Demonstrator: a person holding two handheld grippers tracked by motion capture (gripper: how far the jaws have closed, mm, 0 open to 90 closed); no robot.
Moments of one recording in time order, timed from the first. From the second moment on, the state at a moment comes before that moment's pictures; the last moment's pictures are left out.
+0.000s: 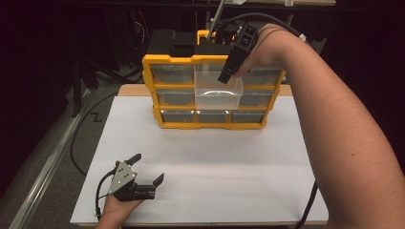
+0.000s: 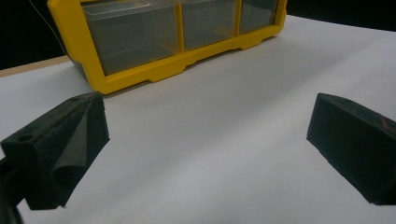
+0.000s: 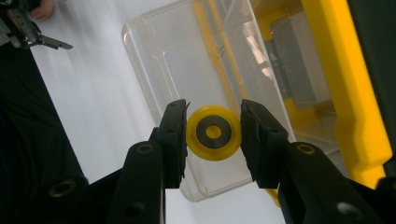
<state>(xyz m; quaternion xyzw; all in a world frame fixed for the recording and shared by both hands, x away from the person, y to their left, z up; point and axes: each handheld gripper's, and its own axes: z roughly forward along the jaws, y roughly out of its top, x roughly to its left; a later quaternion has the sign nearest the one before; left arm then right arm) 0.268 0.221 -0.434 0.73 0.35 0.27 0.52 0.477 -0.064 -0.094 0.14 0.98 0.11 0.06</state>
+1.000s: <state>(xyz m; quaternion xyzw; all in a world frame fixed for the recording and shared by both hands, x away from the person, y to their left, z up) 0.268 0.222 -0.434 0.73 0.35 0.27 0.53 0.492 -0.041 -0.117 0.12 0.99 0.09 0.07</state>
